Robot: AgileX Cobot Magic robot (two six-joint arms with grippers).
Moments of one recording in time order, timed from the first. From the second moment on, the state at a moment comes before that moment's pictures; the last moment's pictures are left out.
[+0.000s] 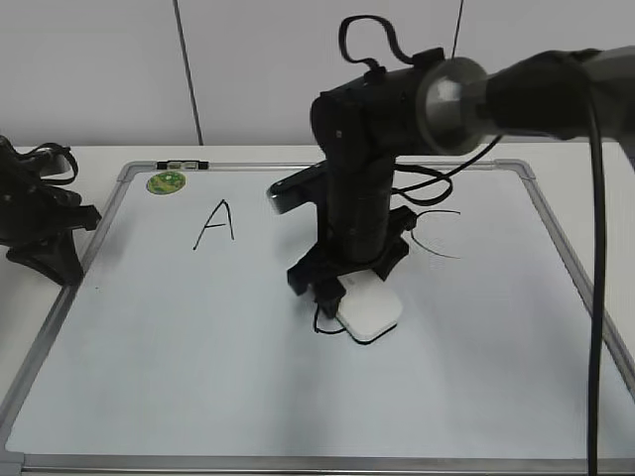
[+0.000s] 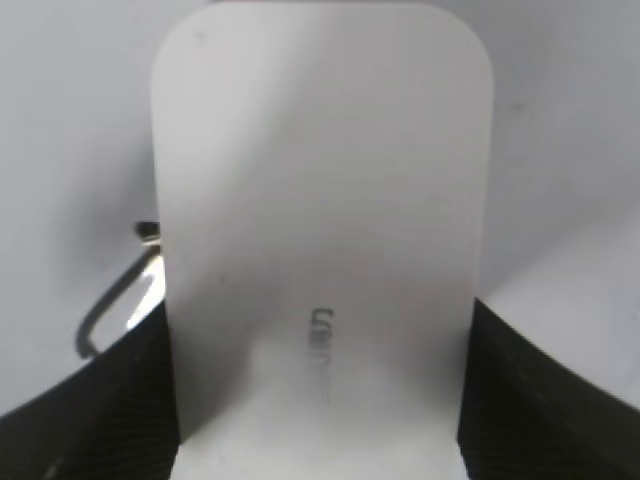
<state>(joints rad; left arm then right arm) 0.02 2.15 -1.47 -0.25 0.96 0.16 0.60 2.22 -1.70 -0.06 1.06 0.01</state>
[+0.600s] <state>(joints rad) 0.02 2.15 -1.47 -0.25 0.96 0.16 0.78 2.23 -1.71 -0.06 1.06 0.02</state>
